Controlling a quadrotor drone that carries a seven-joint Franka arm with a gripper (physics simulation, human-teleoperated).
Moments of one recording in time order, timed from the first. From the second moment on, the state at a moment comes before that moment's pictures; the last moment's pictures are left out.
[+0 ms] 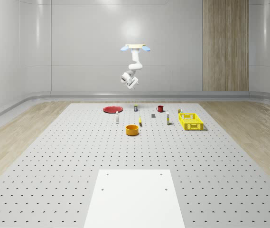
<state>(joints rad) -0.56 -0.89 1.00 -2.76 -1.65 1.34 1.24</state>
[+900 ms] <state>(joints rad) -1.02 -1.06 1.25 -2.90 -1.98 1.17 1.56</state>
